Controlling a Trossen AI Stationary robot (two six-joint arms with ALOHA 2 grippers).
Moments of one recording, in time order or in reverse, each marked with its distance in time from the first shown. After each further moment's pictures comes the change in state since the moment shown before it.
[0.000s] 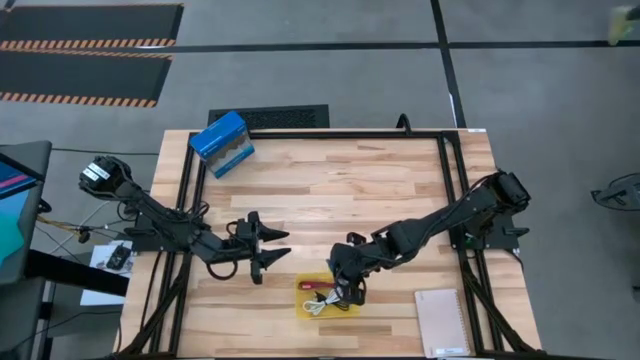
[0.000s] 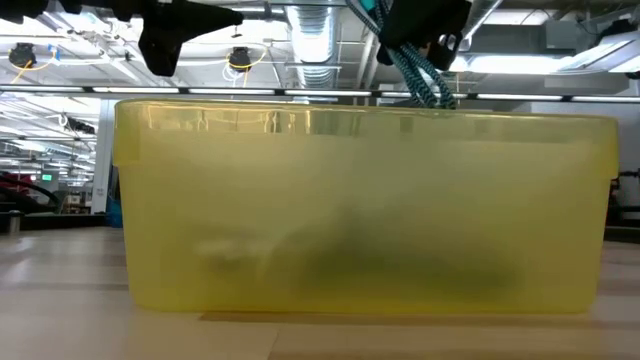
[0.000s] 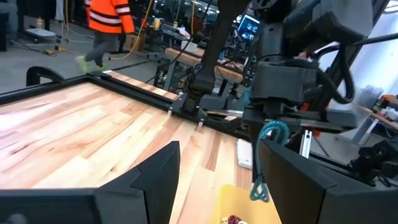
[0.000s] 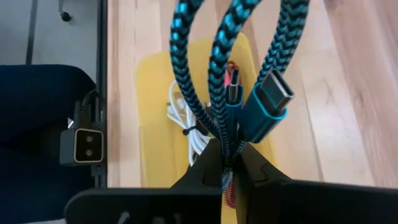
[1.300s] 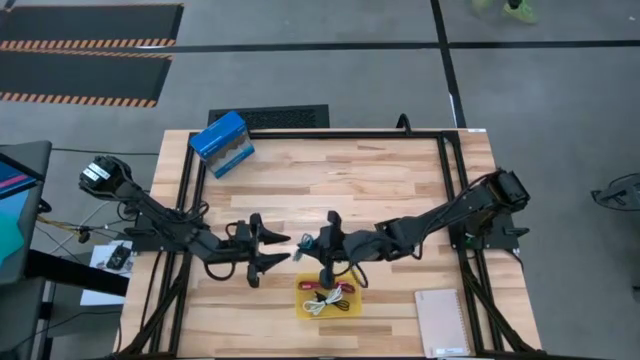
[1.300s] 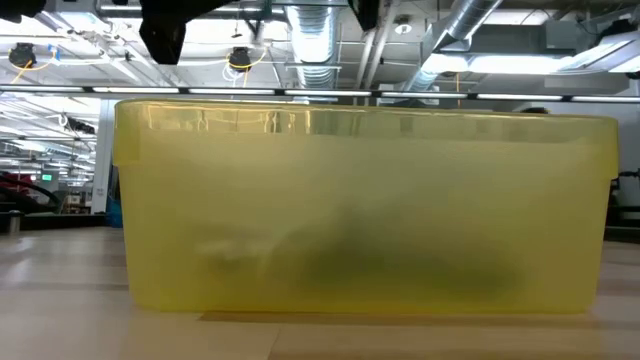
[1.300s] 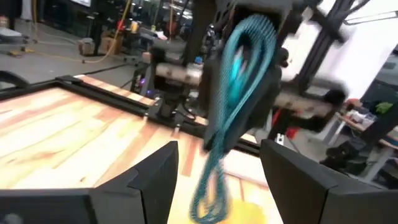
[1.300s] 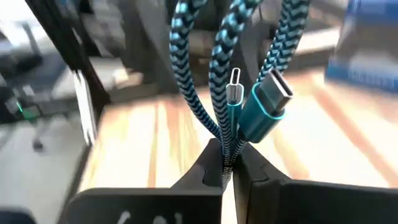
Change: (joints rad) left arm -0.005 0.001 0.000 0.060 0.075 0.017; right arm -0.037 -0.001 -0.069 0.615 0.367 -0.251
